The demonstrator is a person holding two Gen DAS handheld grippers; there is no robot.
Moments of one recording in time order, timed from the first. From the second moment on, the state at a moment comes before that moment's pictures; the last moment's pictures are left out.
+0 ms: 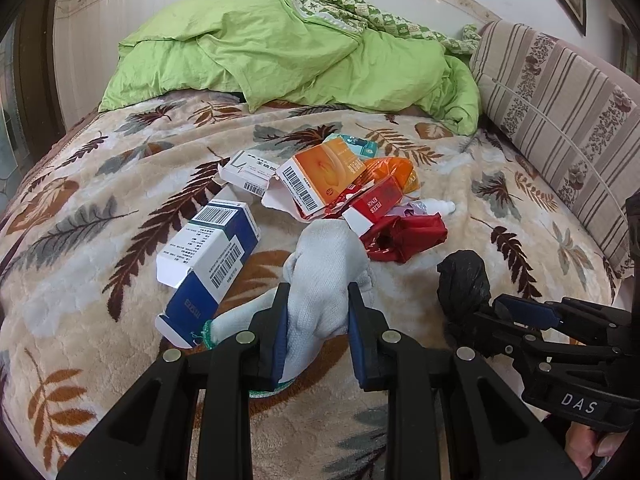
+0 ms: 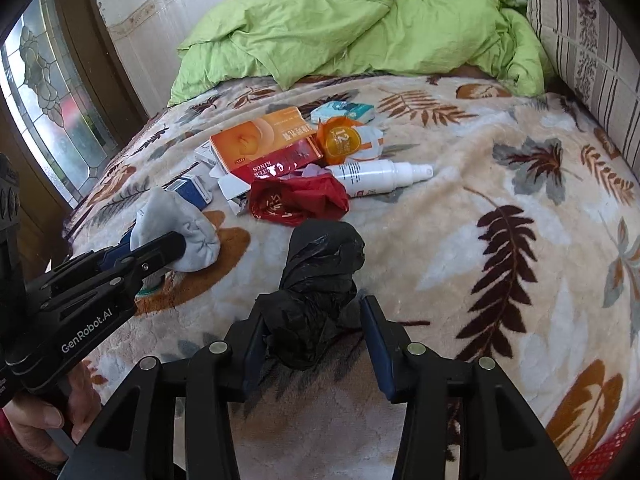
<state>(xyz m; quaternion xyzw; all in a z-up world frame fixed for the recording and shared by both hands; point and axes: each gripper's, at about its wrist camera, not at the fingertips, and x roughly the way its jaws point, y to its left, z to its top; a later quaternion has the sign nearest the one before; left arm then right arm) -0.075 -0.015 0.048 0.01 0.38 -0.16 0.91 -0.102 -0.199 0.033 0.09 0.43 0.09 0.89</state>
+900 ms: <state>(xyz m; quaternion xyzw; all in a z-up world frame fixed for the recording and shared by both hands) -0.081 -0.016 0.057 0.00 0.36 -0.17 0.92 -0.110 -0.186 0.053 0.07 0.36 0.11 0.92</state>
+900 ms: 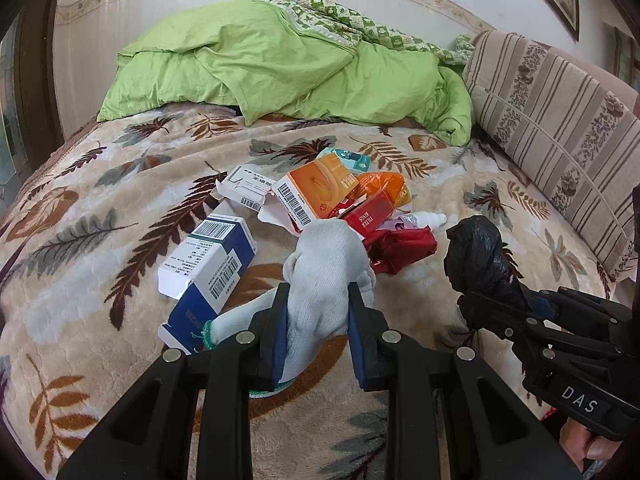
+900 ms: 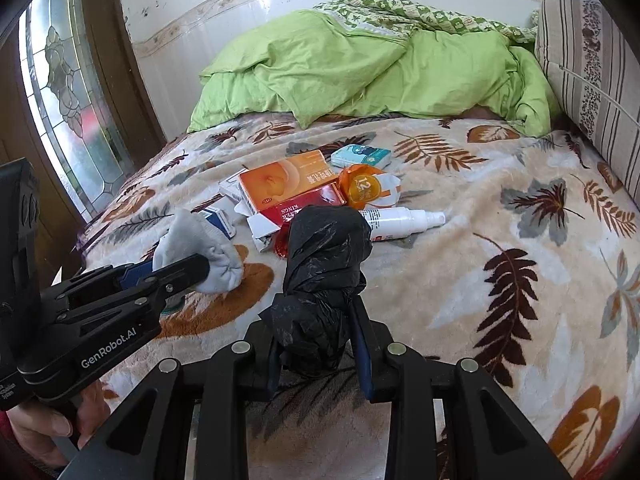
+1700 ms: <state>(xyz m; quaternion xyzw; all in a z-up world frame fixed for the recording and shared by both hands) -0.133 -0.039 0.074 0.00 0.35 -0.23 0.91 -0.182 -0.228 0.081 0.13 0.34 0.07 0.93</state>
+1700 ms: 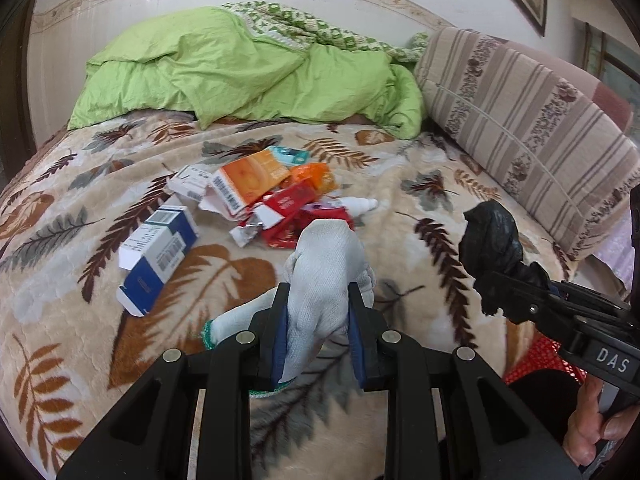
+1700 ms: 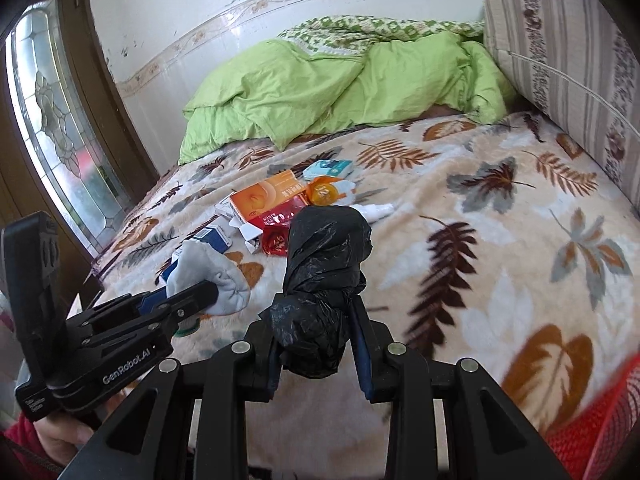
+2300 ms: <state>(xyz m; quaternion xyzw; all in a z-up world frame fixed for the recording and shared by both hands) -0.239 -0.088 0.205 0.01 0.26 -0.33 0.91 -0.330 -0.298 0.212 0.18 0.21 0.04 0.96</state>
